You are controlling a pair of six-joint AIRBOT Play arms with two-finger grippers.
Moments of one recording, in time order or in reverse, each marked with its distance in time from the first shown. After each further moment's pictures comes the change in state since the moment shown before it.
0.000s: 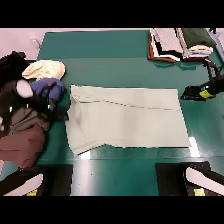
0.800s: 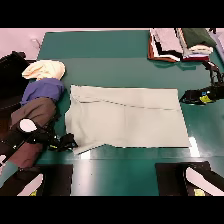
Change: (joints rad) left arm 0.000 0.205 -0.440 -0.372 0.084 0.043; right arm 0.000 0.091 -0.083 0.047 -0.035 0.001
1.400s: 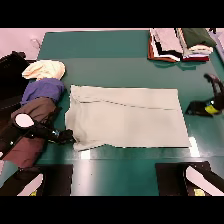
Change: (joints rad) left arm 0.000 0.000 0.113 0.048 -0.009 0.101; right arm -0.132 0.032 -0.129 -0.129 0.146 -0.002
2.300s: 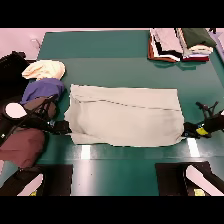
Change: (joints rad) left arm 0.000 0.000 0.168 0.081 -0.033 0.014; right arm -0.086 0.021 -0.291 0.059 -0.084 -0.043
